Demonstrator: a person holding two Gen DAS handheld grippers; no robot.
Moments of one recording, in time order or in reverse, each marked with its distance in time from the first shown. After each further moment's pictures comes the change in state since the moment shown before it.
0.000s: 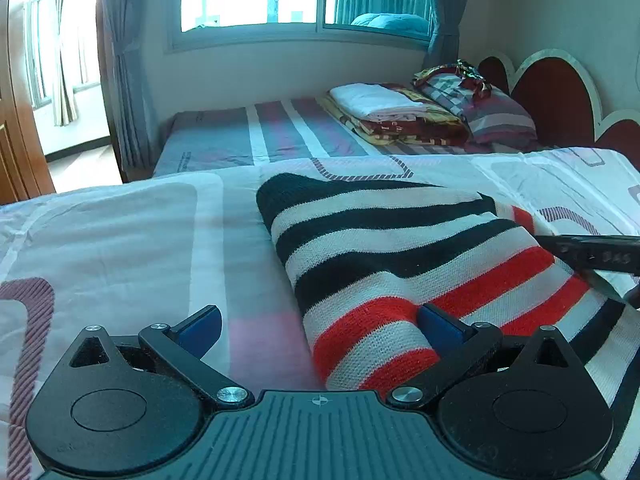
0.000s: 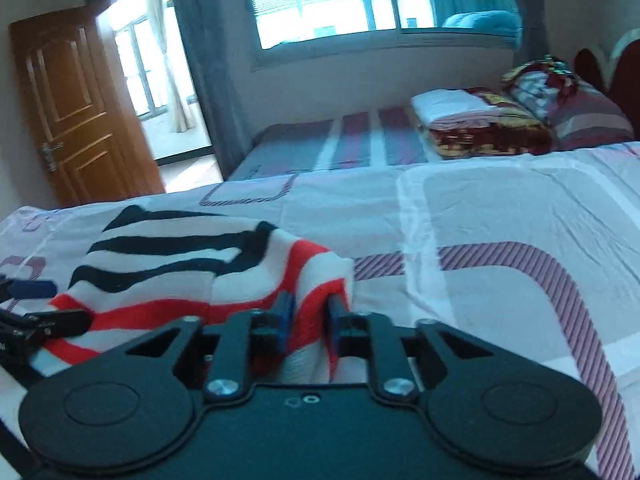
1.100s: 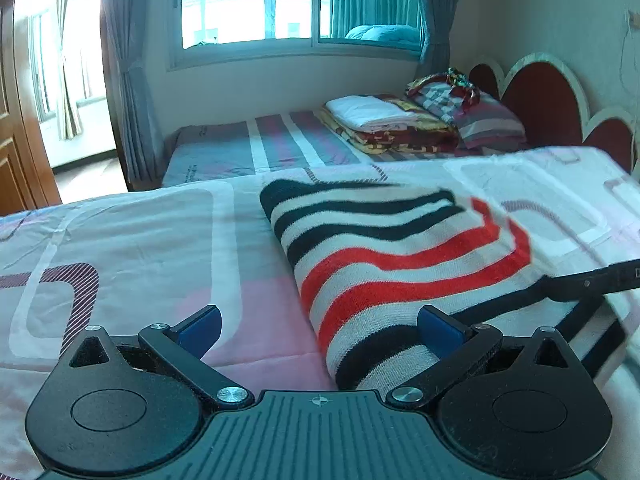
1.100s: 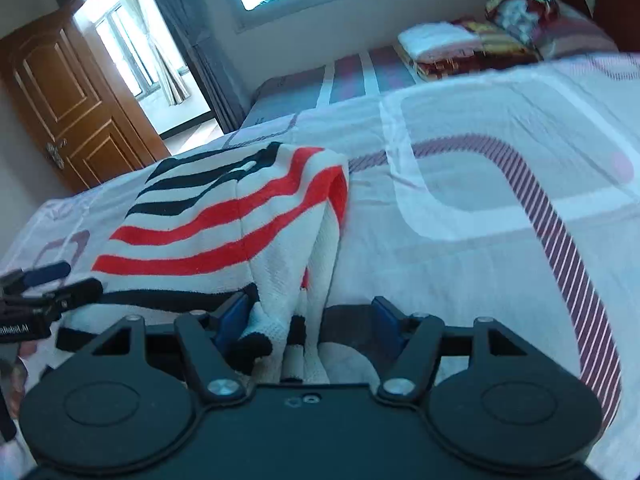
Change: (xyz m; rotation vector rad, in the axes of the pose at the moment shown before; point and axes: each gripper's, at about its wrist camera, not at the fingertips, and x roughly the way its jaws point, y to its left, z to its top) left arm -0.078 0.001 -0.019 0.004 -0.035 -0.016; right arm -0.067 -0.017 -0.025 0.174 0.200 0.144
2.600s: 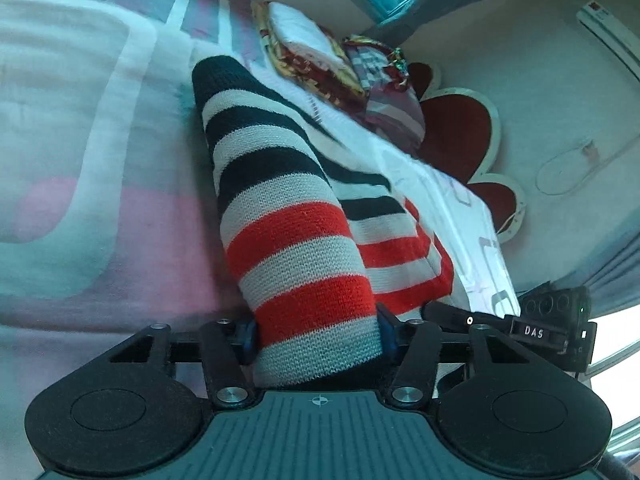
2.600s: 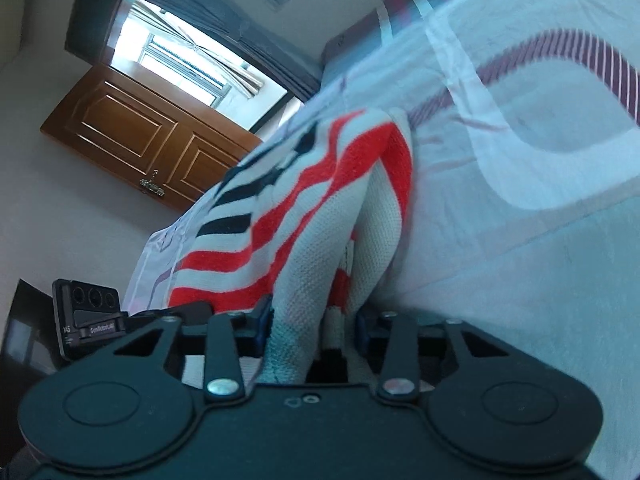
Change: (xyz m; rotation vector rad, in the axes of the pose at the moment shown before) left arm 0.081 0.061 0.000 -0.442 0.277 -0.584; right arm 0.040 -0.027 0.027 0.187 0.123 0.399
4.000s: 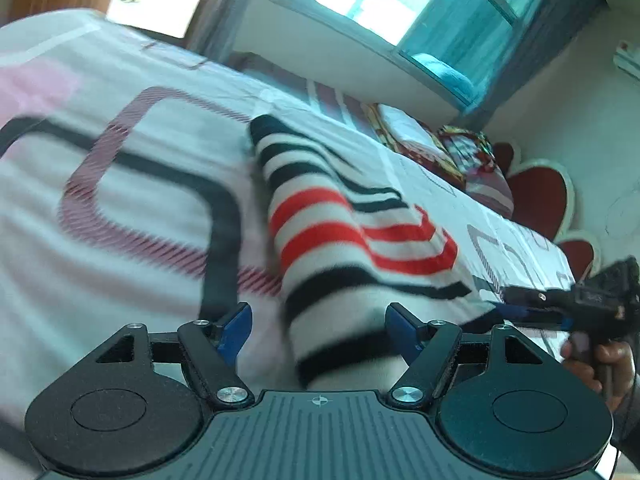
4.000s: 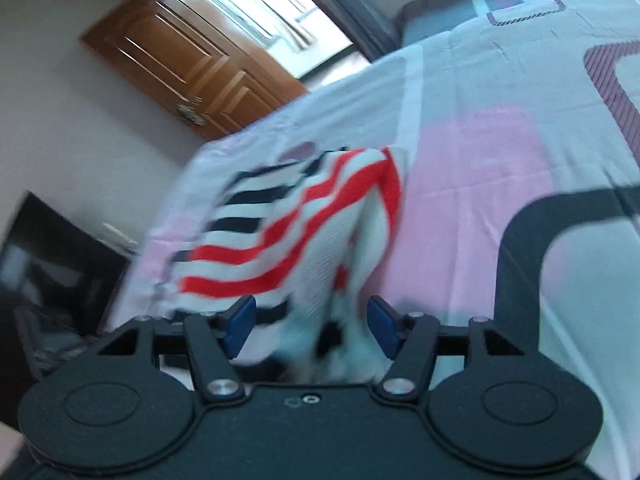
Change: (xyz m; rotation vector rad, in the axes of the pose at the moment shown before) left arm -0.312 0.111 -0.170 -0.024 -0.308 0.345; right arm 0.064 0.168 -0.108 -0.133 0.128 0.064
